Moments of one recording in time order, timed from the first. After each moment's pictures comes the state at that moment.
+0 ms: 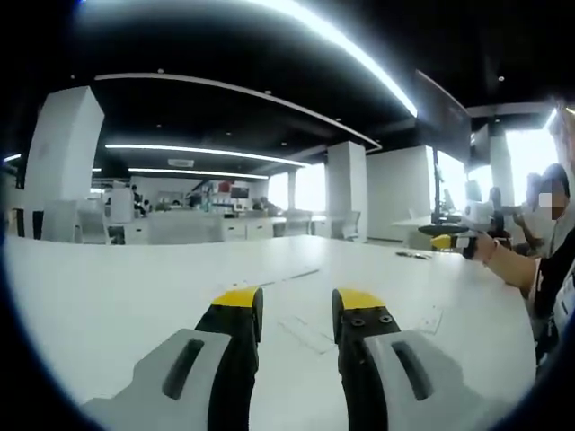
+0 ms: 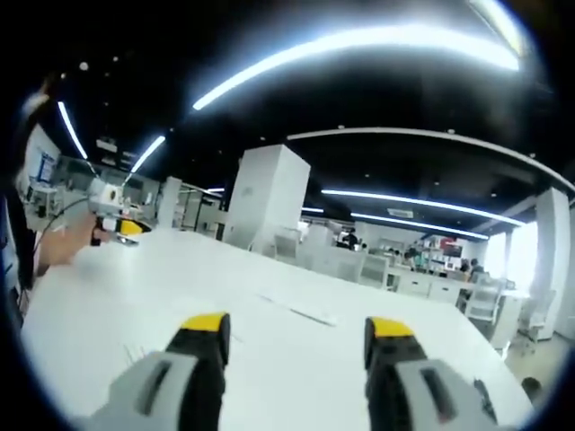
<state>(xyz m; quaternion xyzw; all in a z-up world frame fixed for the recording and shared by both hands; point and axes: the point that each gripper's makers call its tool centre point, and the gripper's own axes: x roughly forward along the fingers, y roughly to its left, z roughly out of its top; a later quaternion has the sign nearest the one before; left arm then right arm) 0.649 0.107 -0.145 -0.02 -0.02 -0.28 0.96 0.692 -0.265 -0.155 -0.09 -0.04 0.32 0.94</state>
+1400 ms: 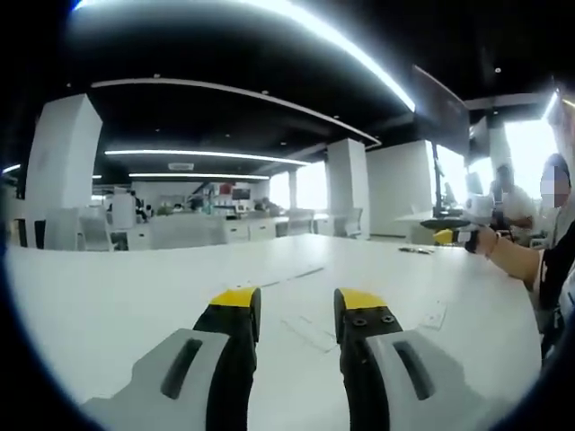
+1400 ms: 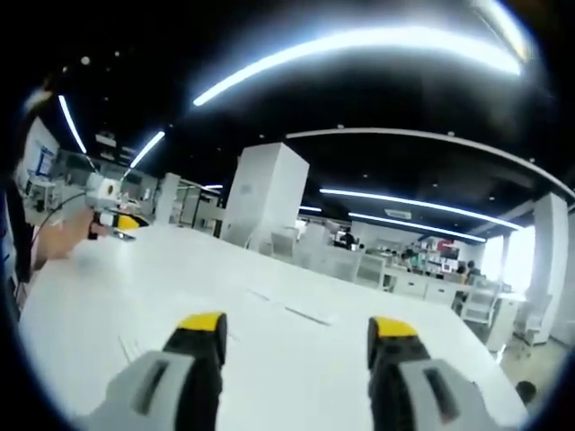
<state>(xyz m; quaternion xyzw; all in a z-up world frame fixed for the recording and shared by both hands) 0.652 0.109 -0.142 0.00 -0.03 -0.28 0.96 0.696 -0.270 -0.154 -0.10 -0.04 0.32 0.94</state>
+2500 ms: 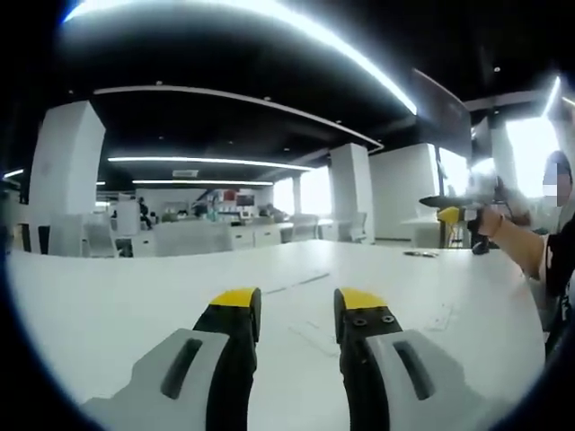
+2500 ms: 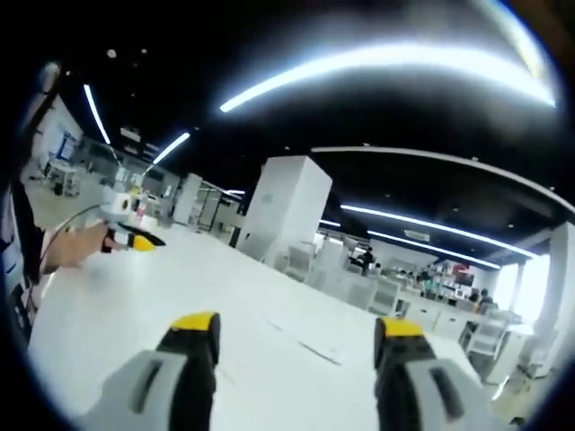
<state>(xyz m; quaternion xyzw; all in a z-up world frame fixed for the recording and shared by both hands) 0.646 0.114 -0.136 0.01 -0.05 -0.27 0.96 0.681 -0.222 -0.090 -0.15 -0.07 0.37 0.91</state>
